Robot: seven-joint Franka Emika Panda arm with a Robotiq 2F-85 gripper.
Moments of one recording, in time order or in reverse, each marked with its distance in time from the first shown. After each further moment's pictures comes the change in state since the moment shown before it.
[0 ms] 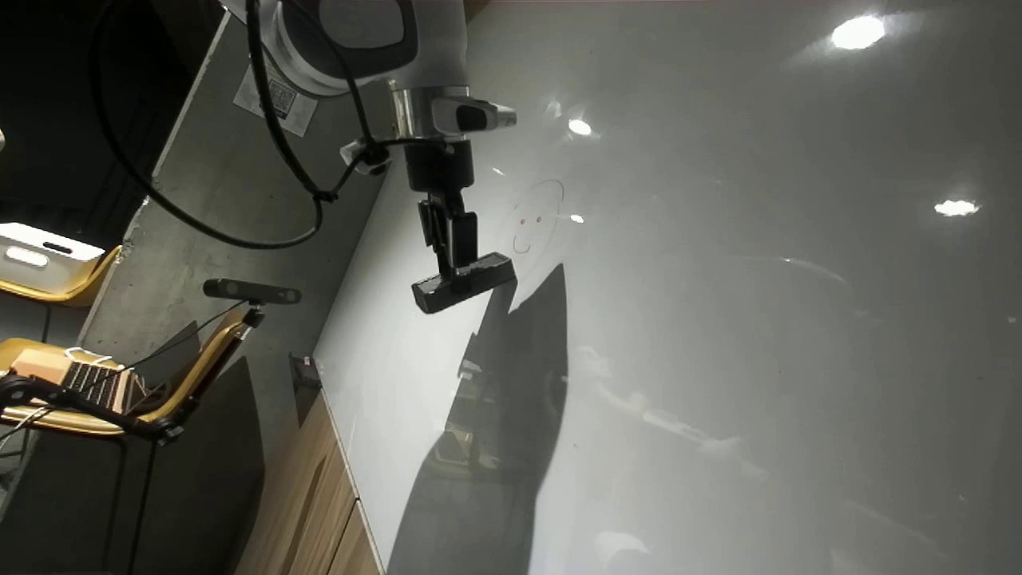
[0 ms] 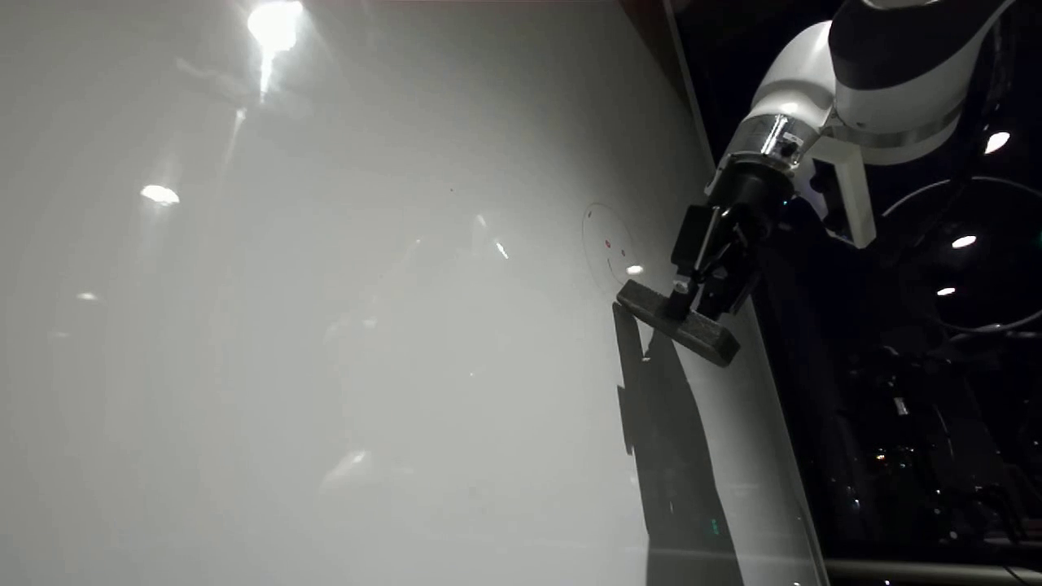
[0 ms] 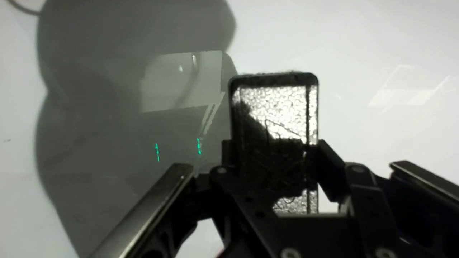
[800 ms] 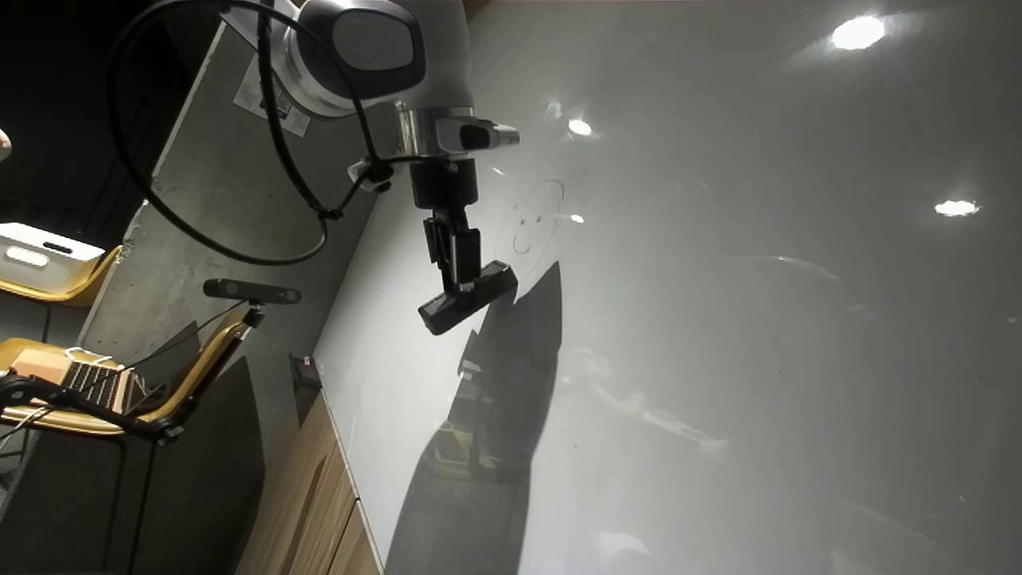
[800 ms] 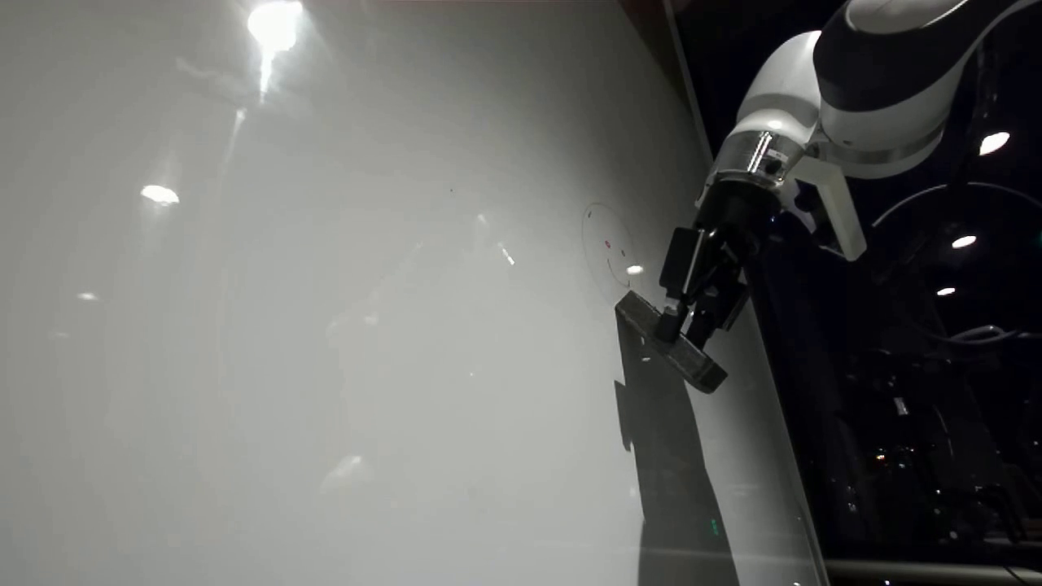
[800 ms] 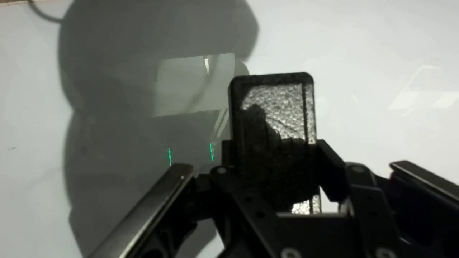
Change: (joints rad) arm -0.028 0.047 0.031 0.008 -0.047 0.018 0.056
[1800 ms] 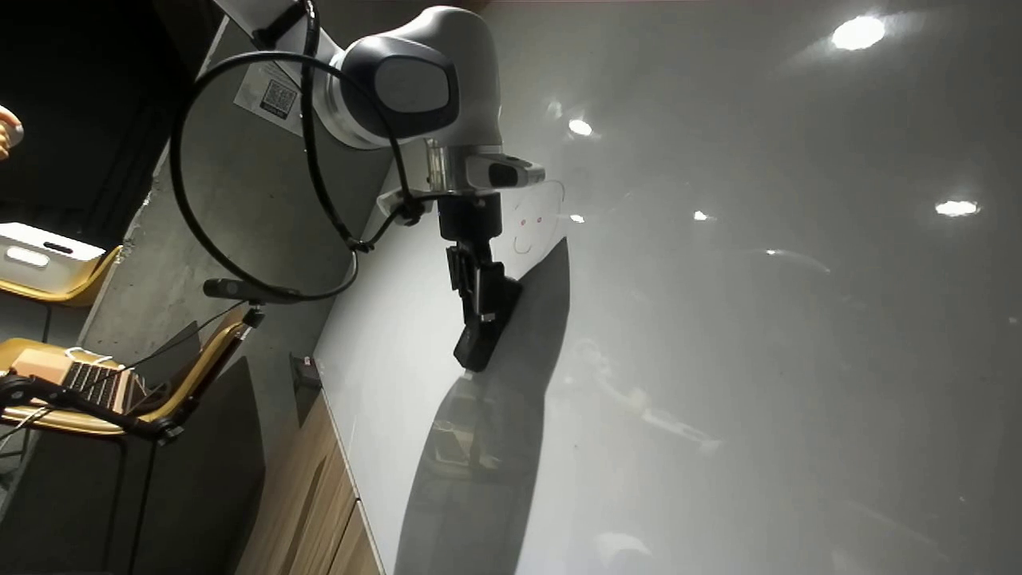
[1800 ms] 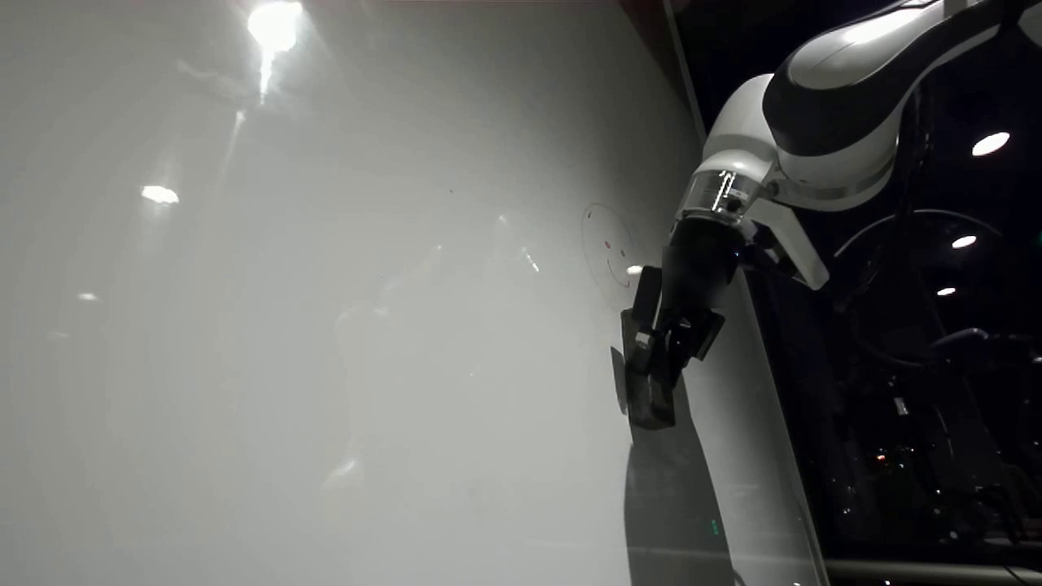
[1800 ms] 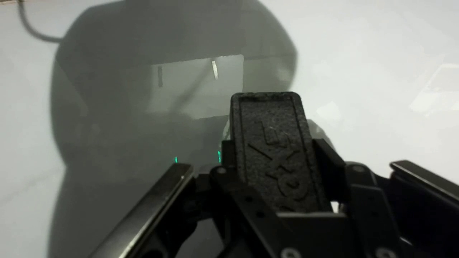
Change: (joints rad) arm -0.015 0.131 -0.007 0.076 -0.010 0.014 0.008
